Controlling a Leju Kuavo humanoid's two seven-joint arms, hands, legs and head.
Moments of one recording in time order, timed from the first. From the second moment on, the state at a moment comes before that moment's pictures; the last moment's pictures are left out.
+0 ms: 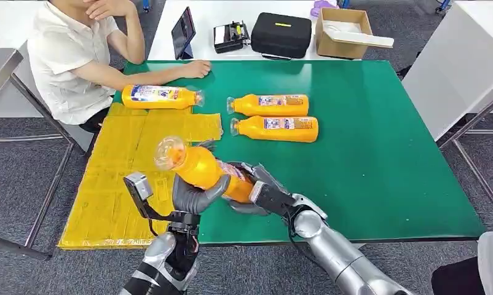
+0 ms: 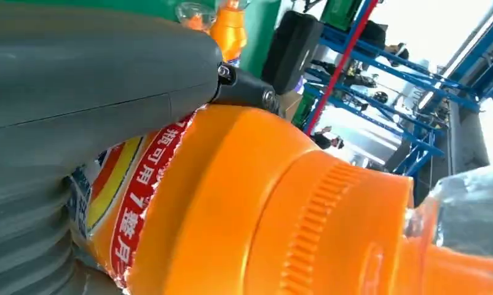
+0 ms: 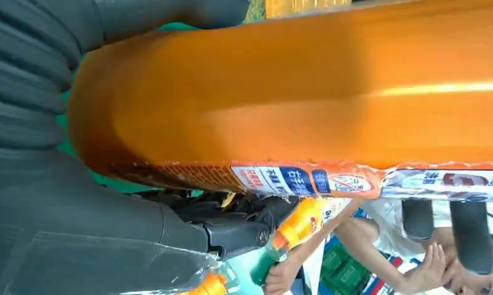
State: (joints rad) left arm -0.27 -0.30 -0.50 -1.14 0.48 0.03 -0.51; right arm -0.37 -0.11 0.69 -1.11 0.27 0.26 -0.51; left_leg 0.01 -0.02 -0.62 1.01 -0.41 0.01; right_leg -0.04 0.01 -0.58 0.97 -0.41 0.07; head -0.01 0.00
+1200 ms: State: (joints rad) left arm -0.33 -0.14 -0.40 -0.98 -1.04 0.64 -0.18; right arm -0.29 -0.03 0.36 -1.03 0.41 -0.13 -0.46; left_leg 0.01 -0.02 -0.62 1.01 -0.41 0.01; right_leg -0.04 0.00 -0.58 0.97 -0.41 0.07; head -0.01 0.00
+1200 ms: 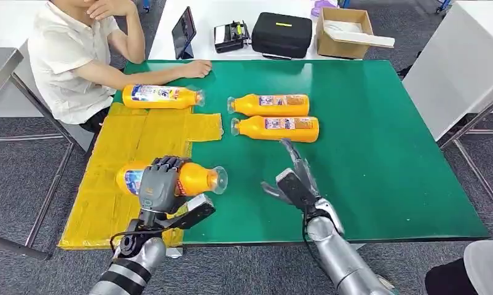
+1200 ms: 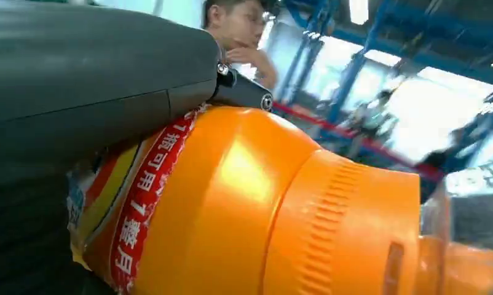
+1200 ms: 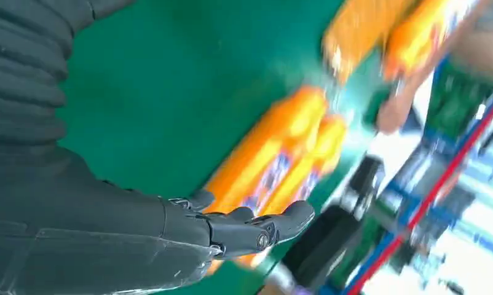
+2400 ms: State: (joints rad) left arm -0.57 -0.08 -0.37 -0.58 -1.14 0.18 -0.08; right arm -0.27 0.02 0.21 -1.03 0.48 -0.05 -0.52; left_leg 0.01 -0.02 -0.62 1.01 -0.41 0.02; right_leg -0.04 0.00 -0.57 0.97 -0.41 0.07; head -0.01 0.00
